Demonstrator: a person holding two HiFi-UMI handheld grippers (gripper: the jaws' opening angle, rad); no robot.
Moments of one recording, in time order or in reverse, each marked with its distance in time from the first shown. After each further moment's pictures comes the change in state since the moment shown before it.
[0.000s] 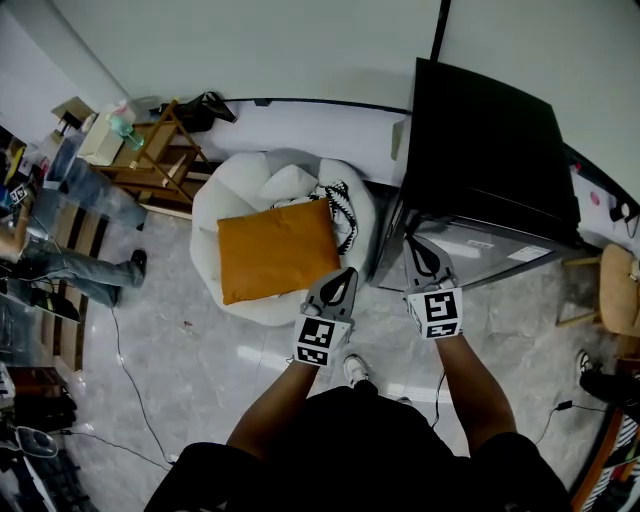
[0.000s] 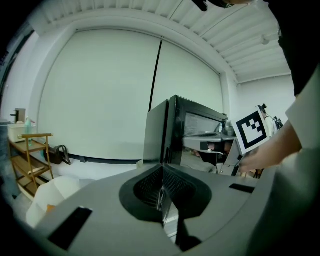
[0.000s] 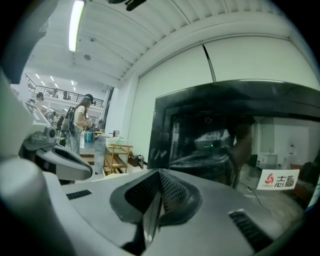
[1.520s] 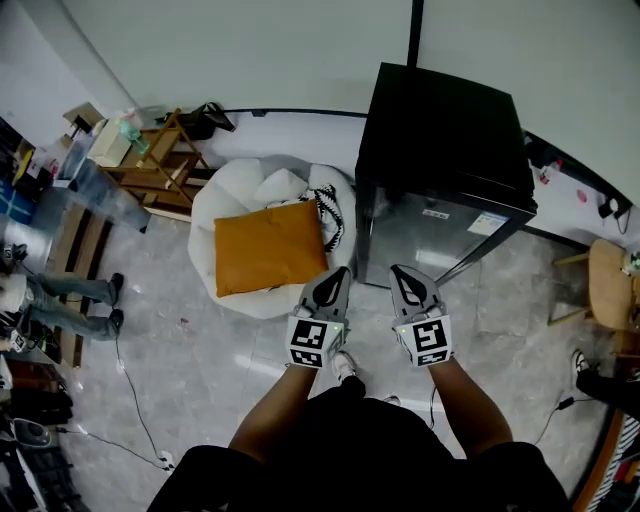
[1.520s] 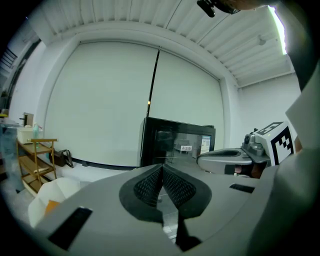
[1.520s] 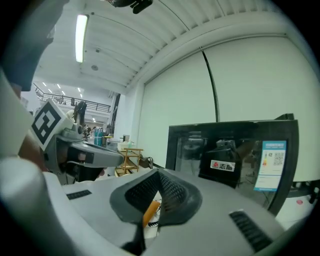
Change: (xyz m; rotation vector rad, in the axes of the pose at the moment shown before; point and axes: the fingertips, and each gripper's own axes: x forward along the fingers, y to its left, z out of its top) left arm -0.044 -0.091 0.034 -0.018 -0.081 0.054; right arm -0.137 0.024 0.003 0.020 -0.030 0.087
